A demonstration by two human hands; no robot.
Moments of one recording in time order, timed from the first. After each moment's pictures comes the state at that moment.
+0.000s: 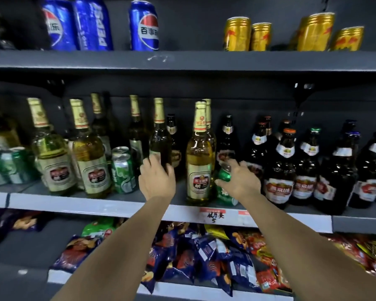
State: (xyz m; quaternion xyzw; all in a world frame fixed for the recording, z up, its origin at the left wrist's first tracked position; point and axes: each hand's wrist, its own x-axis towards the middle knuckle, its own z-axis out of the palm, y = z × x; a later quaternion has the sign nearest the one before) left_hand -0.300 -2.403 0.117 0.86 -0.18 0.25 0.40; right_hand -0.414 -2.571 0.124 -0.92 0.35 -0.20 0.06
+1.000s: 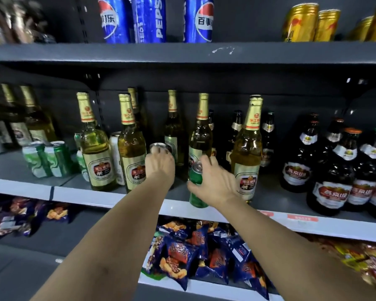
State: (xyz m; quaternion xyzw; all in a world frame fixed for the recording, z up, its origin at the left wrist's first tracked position) left_hand -0.202 -2.329 0.141 0.94 -0.25 0.22 -0.07; right_hand -0.326 -2.422 0.131 -0.95 0.18 -0.25 0.03
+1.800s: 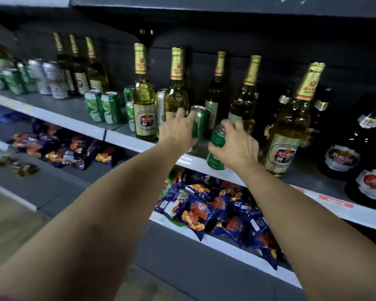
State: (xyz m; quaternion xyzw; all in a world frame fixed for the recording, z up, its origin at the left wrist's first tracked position) left_hand -0.246 -2.249 0.145 0.95 -0.25 0.19 0.08; right_hand -0.319 -2.390 0.128 -0.96 0.14 -0.26 0.03
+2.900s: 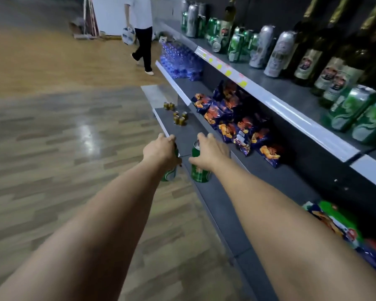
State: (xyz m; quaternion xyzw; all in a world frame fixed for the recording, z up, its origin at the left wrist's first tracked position) left_hand -0.161 -1.674 0.007 0.97 0.20 -0.01 0.13; right_hand -0.105 -1.803 0.015 -0.97 -0.25 0.03 0.04
